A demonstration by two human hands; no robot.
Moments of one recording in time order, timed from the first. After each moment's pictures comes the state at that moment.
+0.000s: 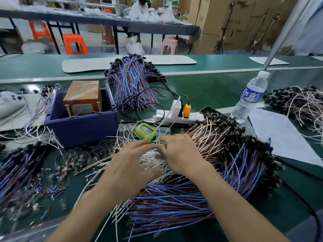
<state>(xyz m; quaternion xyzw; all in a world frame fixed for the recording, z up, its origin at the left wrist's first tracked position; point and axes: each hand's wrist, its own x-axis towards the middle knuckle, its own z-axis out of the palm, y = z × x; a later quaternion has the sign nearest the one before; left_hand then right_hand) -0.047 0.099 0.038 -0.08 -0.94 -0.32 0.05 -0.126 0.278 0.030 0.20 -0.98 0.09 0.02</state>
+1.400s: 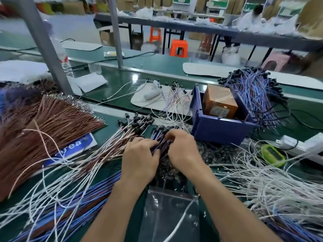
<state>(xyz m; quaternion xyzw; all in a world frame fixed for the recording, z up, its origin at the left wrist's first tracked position) 0.049 -0.130 -0.003 0.27 -0.90 -0.23 0.26 -0.057 -0.038 0.019 0.31 -0.91 0.29 -0.04</state>
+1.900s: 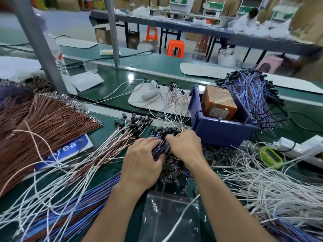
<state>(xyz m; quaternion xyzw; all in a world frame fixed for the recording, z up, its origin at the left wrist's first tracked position) 0.048 -0.134 -0.008 0.21 -0.92 -0.25 0.23 -0.069 -0.048 0.030 0.11 -0.92 0.35 -0.12</state>
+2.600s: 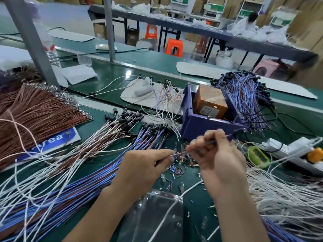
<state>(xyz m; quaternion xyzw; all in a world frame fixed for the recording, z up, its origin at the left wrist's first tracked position) 0.062 -0.094 0.014 0.07 -0.89 -0.33 0.31 -0.039 0.052 0.069 0.03 -0.47 0.86 -0.20</state>
